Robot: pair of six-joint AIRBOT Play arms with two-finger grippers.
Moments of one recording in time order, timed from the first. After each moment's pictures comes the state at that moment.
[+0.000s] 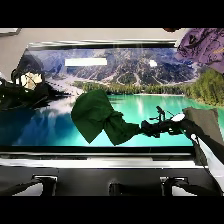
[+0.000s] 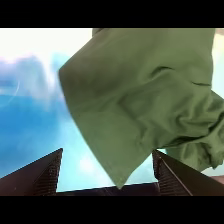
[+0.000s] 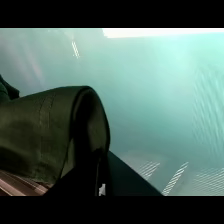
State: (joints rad) left arm 0.14 -1.30 1.33 1.11 -1.38 -1.65; right arm -0.01 -1.40 0.70 -0.72 0.97 1.28
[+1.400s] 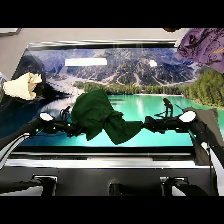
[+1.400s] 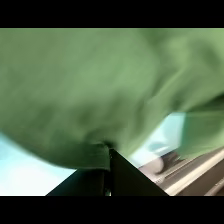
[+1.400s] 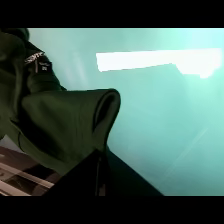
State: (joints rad) left arm -0.11 -1.45 0.73 0.58 -0.98 -1.27; right arm -0.01 -1.16 0.72 -0.79 0.99 1.37
